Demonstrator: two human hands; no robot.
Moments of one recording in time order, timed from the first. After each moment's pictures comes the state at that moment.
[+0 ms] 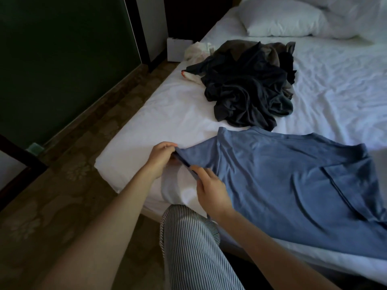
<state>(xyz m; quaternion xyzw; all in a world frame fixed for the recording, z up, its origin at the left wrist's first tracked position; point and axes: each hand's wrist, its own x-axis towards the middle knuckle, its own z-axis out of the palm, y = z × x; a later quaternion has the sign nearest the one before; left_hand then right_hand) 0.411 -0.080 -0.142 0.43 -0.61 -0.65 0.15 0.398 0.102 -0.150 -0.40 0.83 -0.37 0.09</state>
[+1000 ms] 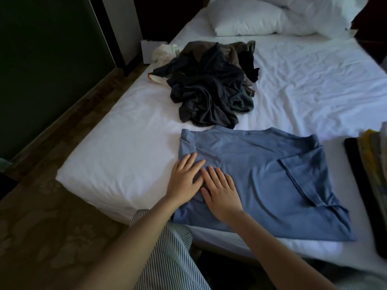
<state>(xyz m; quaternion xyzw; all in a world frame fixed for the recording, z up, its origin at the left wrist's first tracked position) 0.364 0.048 -0.211 0.07 -0.97 -0.15 0.19 0.334 0.197 -0.189 -0.37 0.93 -0.09 0.02</state>
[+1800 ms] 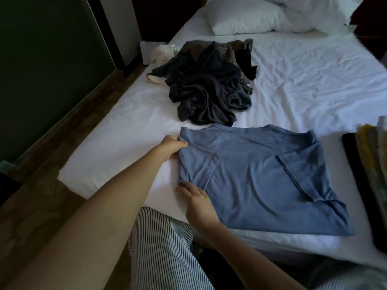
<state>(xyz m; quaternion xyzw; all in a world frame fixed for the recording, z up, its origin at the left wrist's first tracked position) 0.303 -0.008 -0.139 0.40 -0.68 -0.61 -0.03 0.386 0.172 -0.180 -0.44 0.84 -0.31 0.08</state>
